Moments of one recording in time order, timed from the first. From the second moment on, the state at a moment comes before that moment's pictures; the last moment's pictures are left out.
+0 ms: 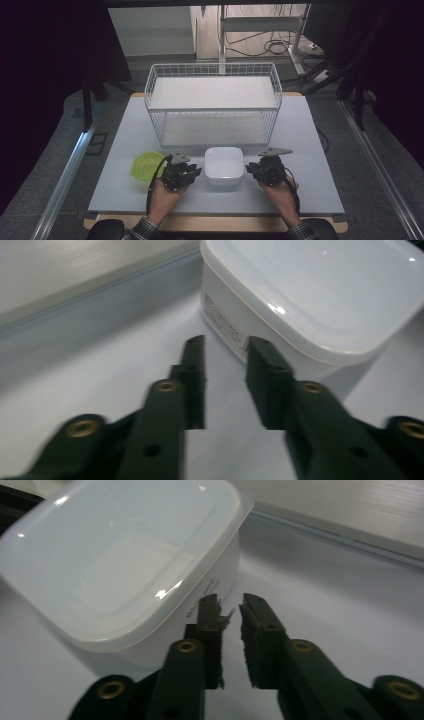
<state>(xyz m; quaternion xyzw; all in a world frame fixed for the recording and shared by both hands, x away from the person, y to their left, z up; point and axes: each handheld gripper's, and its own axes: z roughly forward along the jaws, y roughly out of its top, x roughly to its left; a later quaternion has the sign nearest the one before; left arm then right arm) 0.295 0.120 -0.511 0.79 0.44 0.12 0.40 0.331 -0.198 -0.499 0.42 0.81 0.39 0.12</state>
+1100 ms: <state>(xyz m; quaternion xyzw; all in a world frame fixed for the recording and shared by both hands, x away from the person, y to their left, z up) 0.293 0.120 -0.500 0.81 0.37 0.12 0.43 0.322 -0.201 -0.481 0.35 0.83 0.42 0.12</state>
